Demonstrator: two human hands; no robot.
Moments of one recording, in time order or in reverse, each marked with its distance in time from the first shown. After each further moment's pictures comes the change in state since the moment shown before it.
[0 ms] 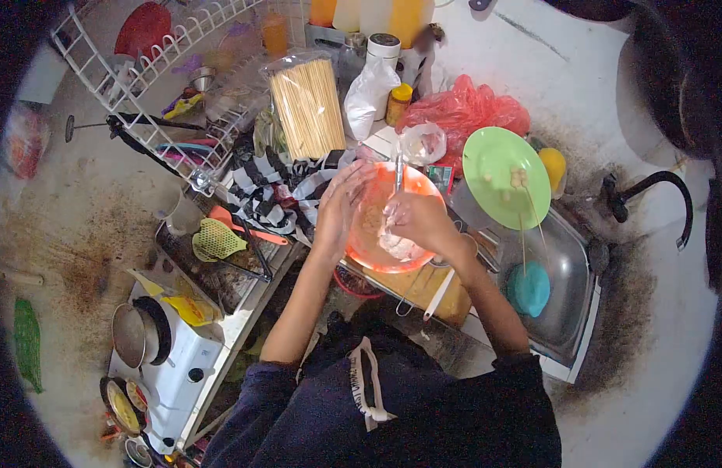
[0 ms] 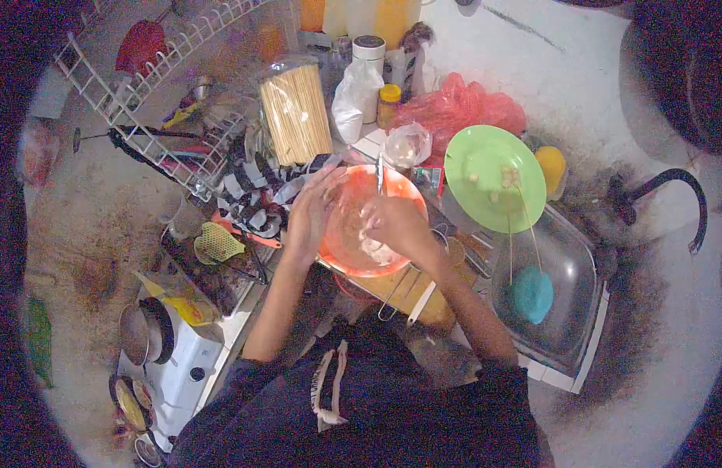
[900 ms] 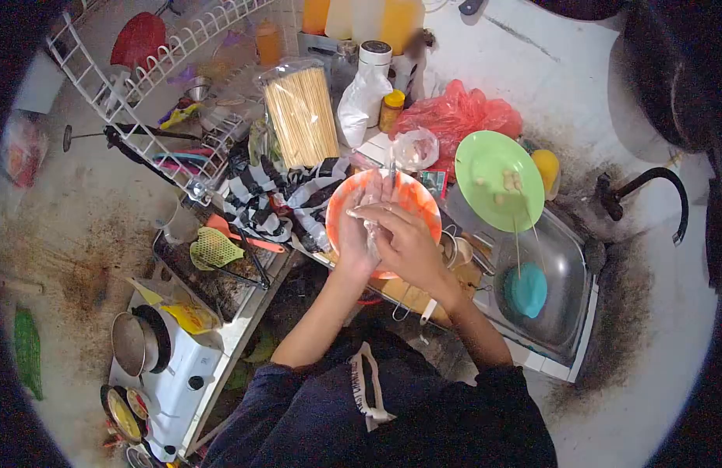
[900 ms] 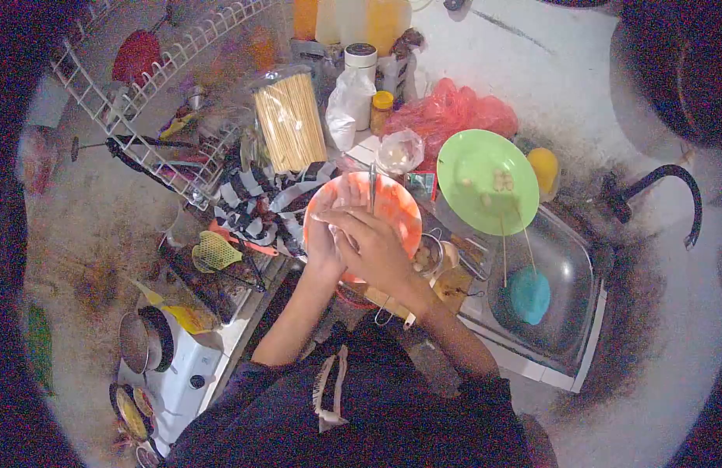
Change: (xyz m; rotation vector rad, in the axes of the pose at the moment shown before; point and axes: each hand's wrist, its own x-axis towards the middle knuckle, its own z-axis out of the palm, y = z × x) left_hand -0.005 -0.020 0.042 -1.006 0.066 -0.151; right_hand -0.013 -0.053 0.006 0.111 0.425 -0.394
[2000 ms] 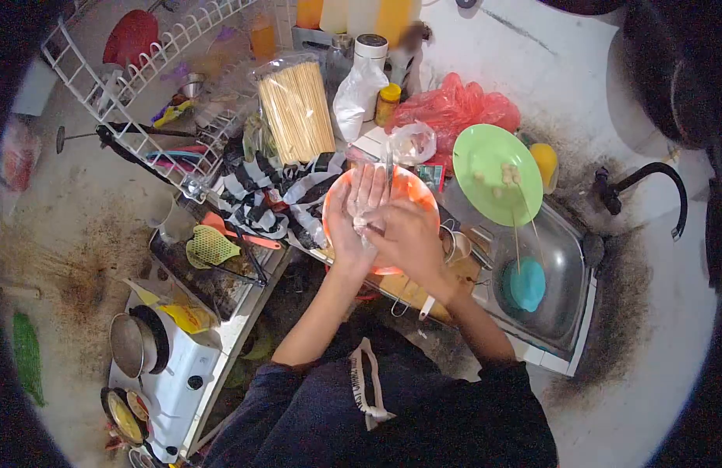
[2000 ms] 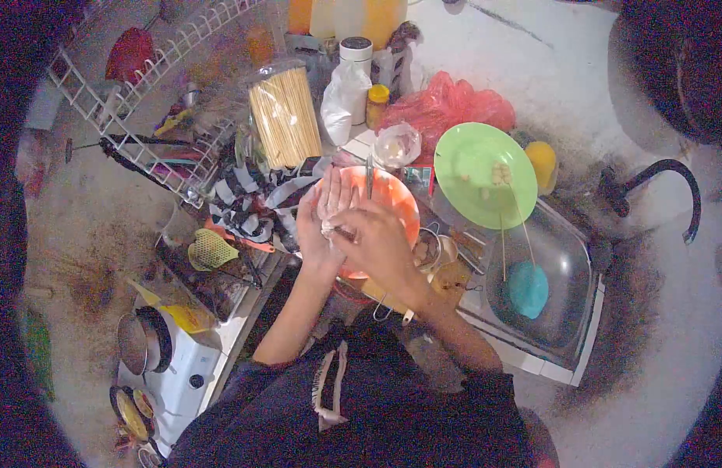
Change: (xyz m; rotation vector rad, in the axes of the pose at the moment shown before) left_hand -0.004 0.003 0.005 0.045 -0.066 0.092; right_hand -0.003 0.001 -0.005 -0.104 -0.129 0.287
